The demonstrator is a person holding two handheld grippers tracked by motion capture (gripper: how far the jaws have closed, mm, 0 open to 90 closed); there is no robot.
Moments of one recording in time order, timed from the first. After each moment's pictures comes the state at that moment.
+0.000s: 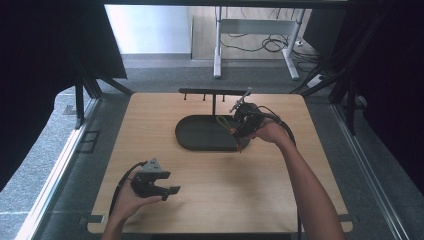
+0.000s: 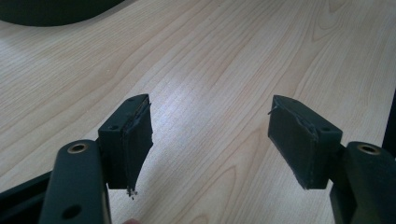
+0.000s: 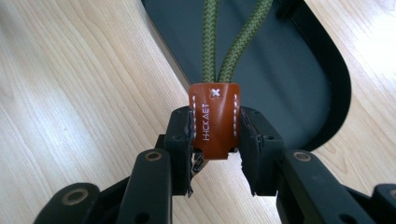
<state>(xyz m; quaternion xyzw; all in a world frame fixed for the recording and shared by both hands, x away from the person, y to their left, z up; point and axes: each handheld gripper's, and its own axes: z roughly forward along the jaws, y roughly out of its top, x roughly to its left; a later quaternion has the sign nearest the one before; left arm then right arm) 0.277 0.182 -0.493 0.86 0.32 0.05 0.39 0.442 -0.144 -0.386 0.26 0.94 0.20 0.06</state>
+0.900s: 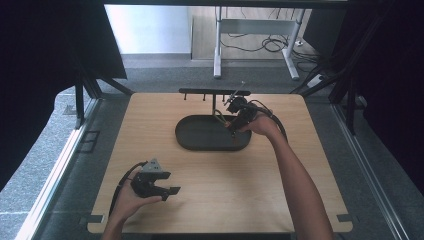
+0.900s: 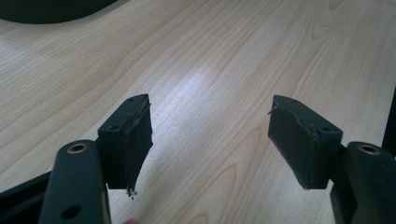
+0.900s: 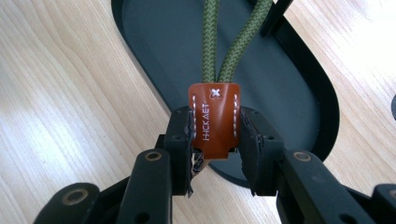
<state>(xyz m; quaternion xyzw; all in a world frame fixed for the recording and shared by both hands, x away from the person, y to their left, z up) 0.278 0.183 -0.495 0.87 0.32 0.04 0.38 0.471 -0.127 -0.393 0.28 0.94 0.20 0.07</state>
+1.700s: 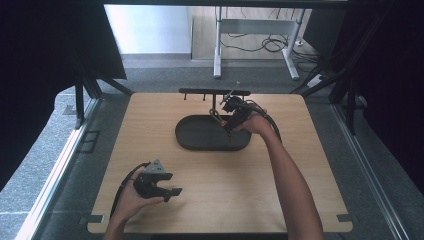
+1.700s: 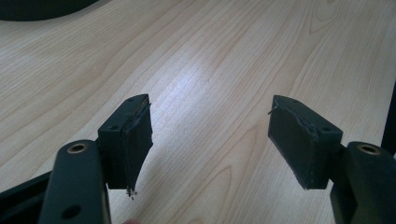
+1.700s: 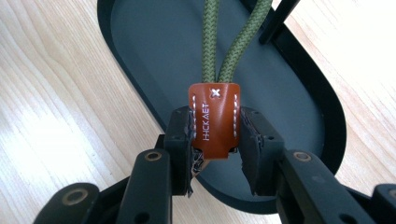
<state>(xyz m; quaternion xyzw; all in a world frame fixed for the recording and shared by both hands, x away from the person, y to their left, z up) 0.278 0.176 -0.498 0.87 0.31 0.04 0.37 0.485 -0.115 -0.407 0.29 0.94 0.20 0.07</state>
